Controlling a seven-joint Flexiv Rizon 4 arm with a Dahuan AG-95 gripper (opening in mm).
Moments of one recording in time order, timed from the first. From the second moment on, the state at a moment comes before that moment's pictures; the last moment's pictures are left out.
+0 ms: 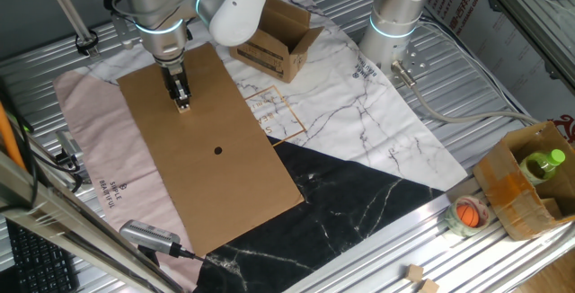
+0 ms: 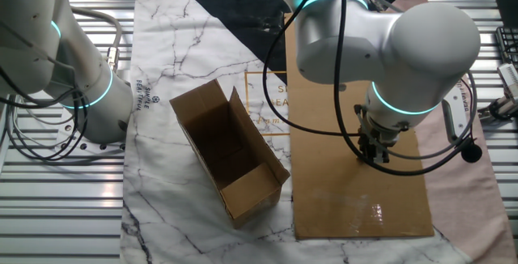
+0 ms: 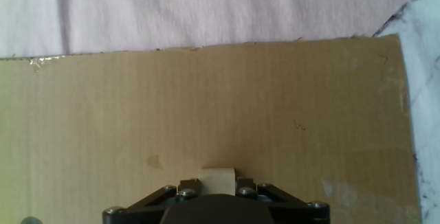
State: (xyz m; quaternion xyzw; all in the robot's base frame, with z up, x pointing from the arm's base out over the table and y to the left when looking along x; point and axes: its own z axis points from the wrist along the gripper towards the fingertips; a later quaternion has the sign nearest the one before) arm 0.593 -0.101 0.036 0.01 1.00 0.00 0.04
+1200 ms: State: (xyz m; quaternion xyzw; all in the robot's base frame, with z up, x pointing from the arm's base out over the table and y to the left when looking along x) arm 0.595 -0.095 0.035 0.01 1.00 0.00 0.04
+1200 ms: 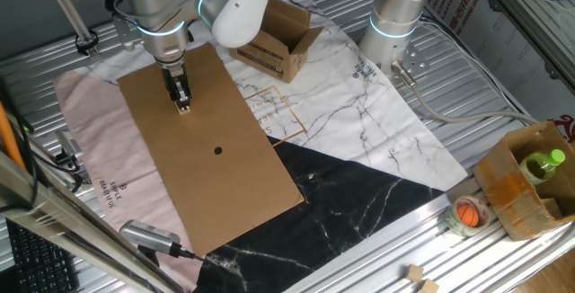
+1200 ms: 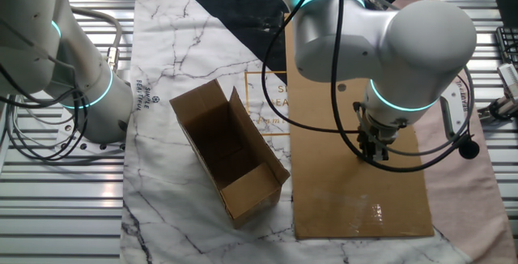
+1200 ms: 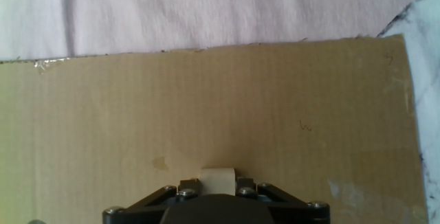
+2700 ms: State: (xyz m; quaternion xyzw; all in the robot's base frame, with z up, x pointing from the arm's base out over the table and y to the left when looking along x) arm 0.596 -0.087 0.035 0.01 1.00 0.00 0.04
